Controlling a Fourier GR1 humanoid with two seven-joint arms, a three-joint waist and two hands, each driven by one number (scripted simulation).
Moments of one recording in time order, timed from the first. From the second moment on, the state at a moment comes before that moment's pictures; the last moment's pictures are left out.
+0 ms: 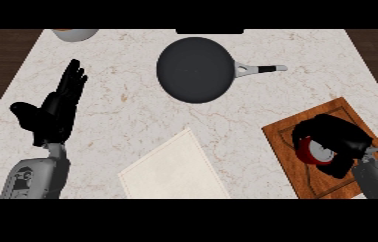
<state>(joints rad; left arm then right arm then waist) -0.22 0.18 0.10 -1.48 0.01 0.06 0.08 -0.20 -0.54 0.15 -1.34 1.06 0.45 -0.56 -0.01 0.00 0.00</state>
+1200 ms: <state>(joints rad) -0.28 0.17 0.07 -1.44 0.00 0.04 0.08 -0.61 0.00 0.68 -1.60 0.93 -0.14 0.79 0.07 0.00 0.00</state>
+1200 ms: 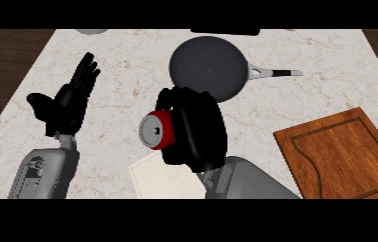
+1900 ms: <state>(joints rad) -0.28 0.18 0.09 -1.45 0.00 0.05 0.09 -0.98 -0.02 0.43 -0.94 0.74 -0.48 0.60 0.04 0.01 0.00</state>
